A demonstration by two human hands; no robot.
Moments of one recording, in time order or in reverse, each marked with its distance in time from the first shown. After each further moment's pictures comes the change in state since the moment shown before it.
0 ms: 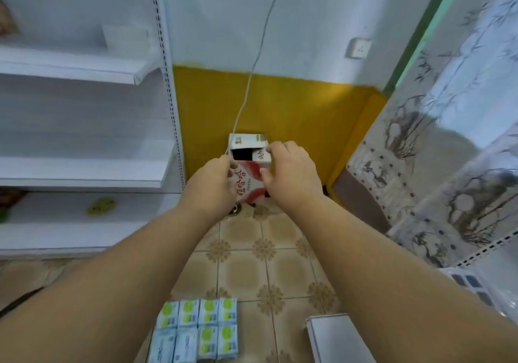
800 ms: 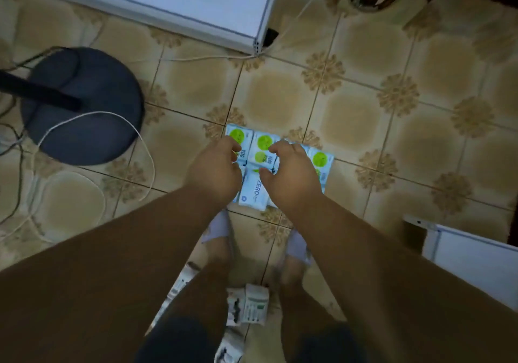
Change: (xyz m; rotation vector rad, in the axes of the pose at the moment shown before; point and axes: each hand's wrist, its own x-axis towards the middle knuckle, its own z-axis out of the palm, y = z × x) left_hand -0.134 -0.487 0.334 -0.011 -0.411 -0.764; right_hand -0.152 -0.033 0.625 0.346 -0.955 0.231
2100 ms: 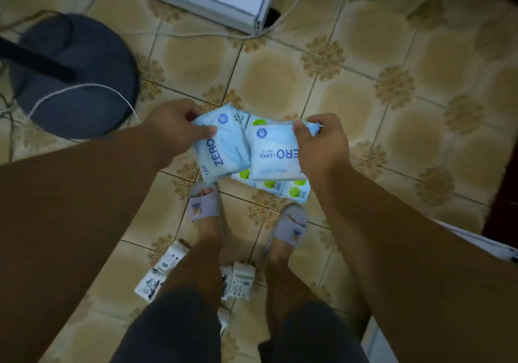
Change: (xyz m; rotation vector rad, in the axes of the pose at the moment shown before) left_hand 0.002 -0.009 -0.060 -0.391 -0.048 -0.193; right_hand -0.019 0.010 -0.060 0.492 0.280 0.237
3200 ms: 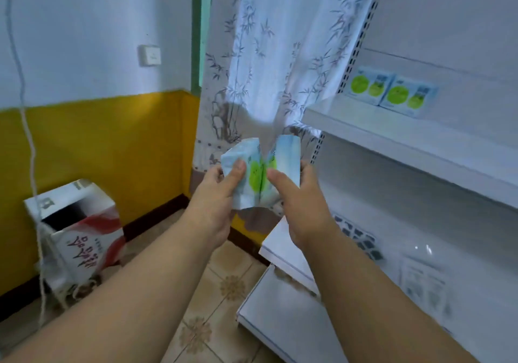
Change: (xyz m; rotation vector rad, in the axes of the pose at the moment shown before) left_hand -0.548 0.454 0.051 -0.496 -1.263 0.706; right_hand -0.468 -0.201 -0.448 0.826 1.086 -0.317
